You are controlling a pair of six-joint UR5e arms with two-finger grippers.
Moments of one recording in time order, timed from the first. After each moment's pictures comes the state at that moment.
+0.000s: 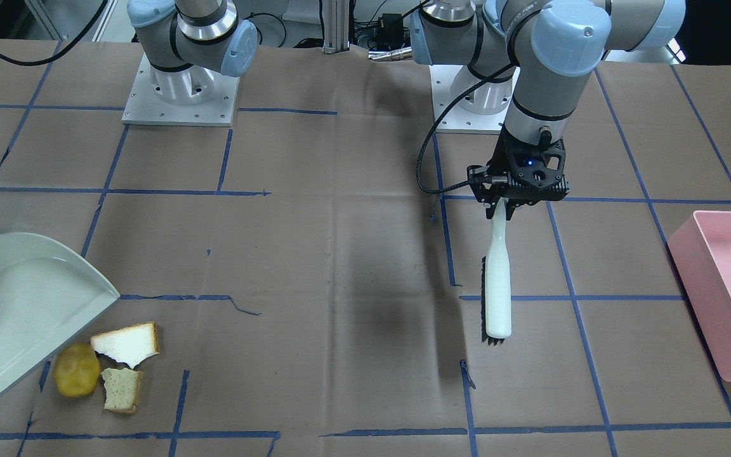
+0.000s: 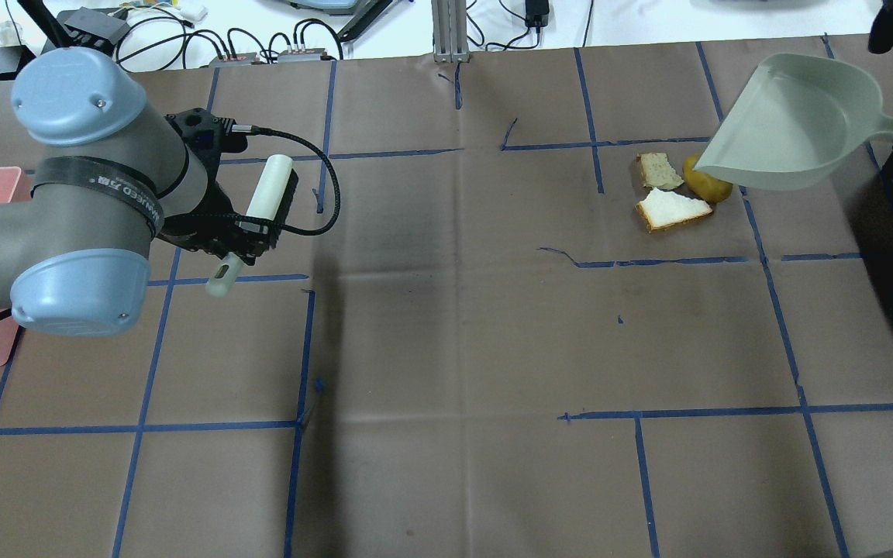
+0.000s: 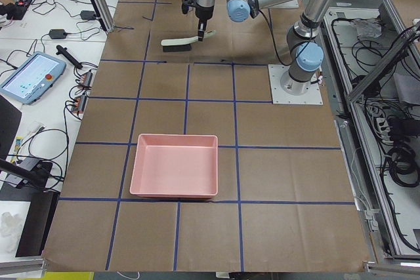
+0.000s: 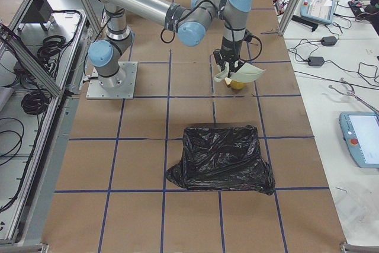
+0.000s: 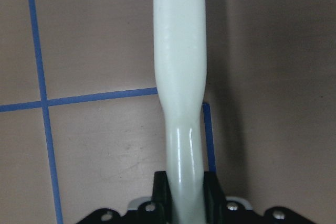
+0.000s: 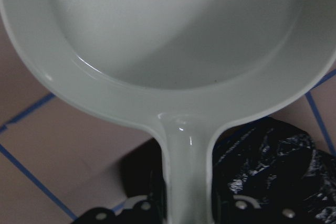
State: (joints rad) left arm -1.55 -1.53 -1.95 -1.12 1.62 0.14; right arm 1.11 -1.33 1.50 -1.85 -1.75 -1.49
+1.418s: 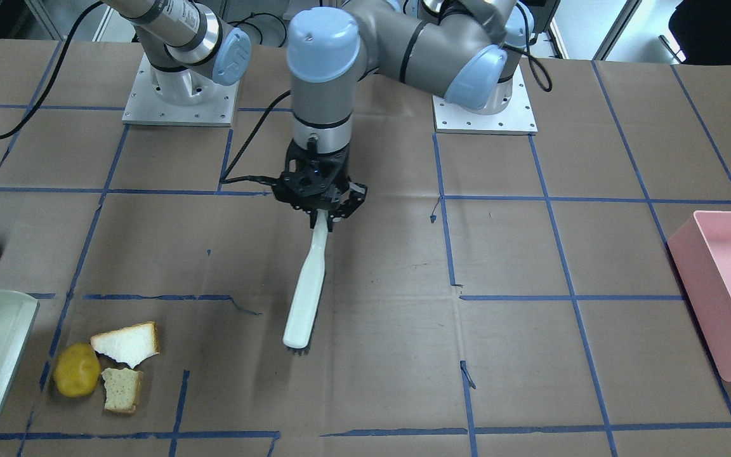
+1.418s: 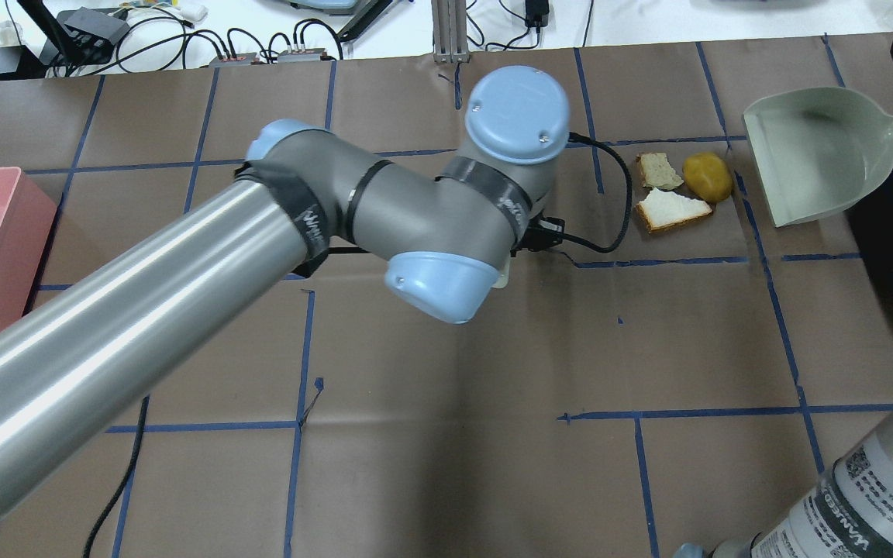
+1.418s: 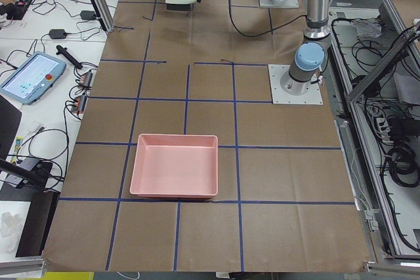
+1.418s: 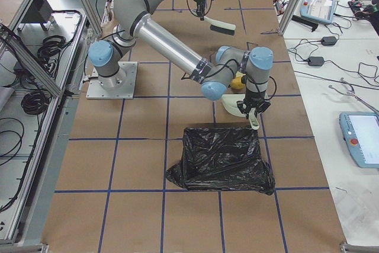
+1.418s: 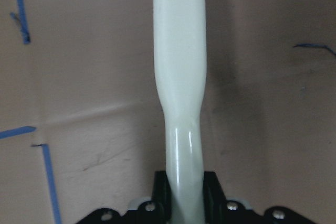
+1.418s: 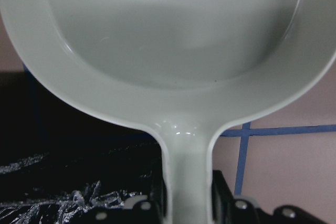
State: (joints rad) left arm -2.16 -2.01 -1.52 -1.01 1.69 -0.36; right arm 1.03 -0.98 1.33 -2.12 -1.70 -2.11
